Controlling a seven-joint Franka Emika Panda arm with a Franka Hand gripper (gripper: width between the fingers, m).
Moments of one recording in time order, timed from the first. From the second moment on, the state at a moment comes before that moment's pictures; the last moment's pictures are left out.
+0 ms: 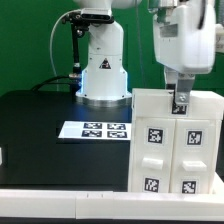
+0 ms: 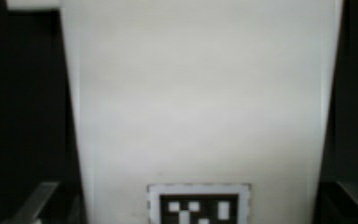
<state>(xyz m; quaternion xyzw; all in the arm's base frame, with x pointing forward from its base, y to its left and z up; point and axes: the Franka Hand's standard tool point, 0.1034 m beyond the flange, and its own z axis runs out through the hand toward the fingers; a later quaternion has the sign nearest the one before) 0.621 0.075 0.155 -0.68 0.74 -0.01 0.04</state>
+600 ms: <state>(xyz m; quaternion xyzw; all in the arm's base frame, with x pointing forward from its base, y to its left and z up) 0.625 0.077 0.163 -0.71 0.70 -0.01 0.05</state>
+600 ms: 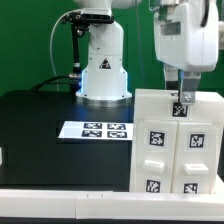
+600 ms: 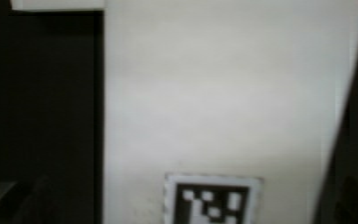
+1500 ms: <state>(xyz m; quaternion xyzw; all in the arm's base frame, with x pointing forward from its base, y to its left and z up) 0.627 0.086 0.177 -0.82 0.58 -0.03 0.05</state>
